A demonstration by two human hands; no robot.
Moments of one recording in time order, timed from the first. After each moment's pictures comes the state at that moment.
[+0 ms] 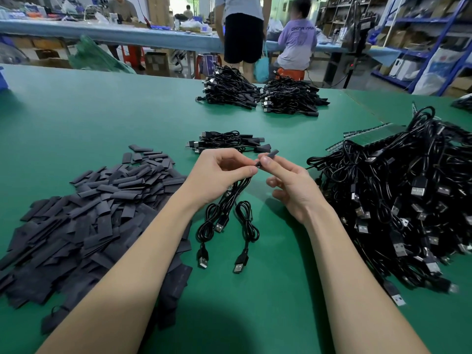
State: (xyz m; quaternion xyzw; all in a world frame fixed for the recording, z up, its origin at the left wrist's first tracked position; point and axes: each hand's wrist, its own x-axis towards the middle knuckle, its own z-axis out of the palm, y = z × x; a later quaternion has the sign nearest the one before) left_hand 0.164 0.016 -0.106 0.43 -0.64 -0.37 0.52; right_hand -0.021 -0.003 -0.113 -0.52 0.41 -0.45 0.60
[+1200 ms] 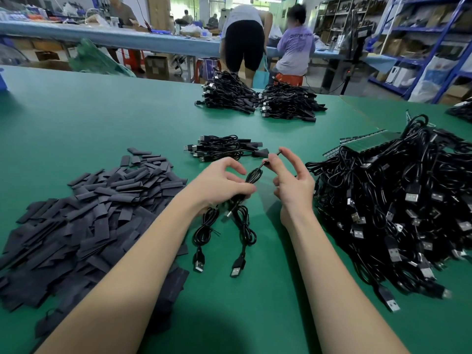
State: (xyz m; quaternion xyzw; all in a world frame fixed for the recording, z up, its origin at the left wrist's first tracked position) left_hand 0.155 0.019 -0.095 0.59 -0.58 -0.43 0.35; right_hand 0.000 0.000 -0.113 -0.37 0.46 -0.64 0.50
